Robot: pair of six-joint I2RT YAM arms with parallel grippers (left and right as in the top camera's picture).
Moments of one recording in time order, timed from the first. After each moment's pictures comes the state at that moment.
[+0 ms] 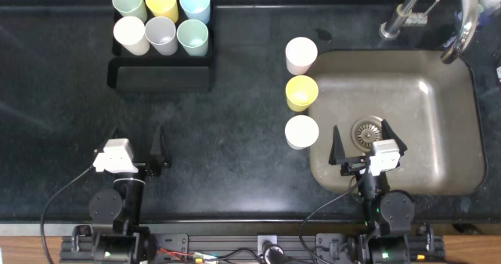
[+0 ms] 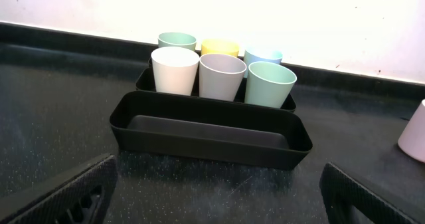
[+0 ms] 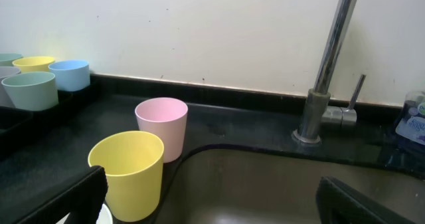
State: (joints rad) left arm -0.03 0.02 0.01 -0.08 -0.01 -0.15; right arm 0.09 0.01 0.02 -0.02 -0.05 -0.02
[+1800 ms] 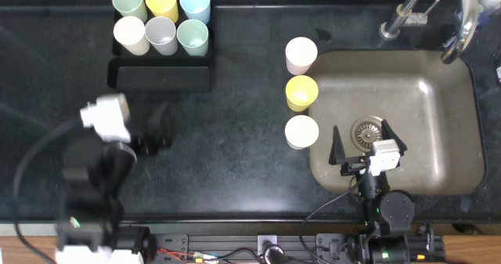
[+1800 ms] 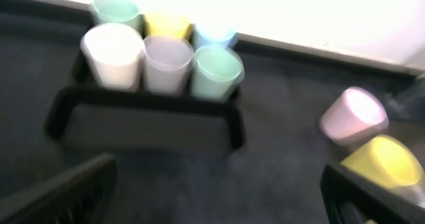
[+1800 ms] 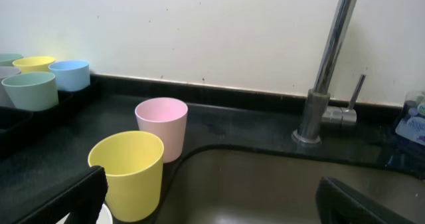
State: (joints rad) left arm -0.03 0.71 0.67 -0.39 0.20 -0.23; right arm 0.09 0.01 0.02 -0.02 -0.05 -0.02
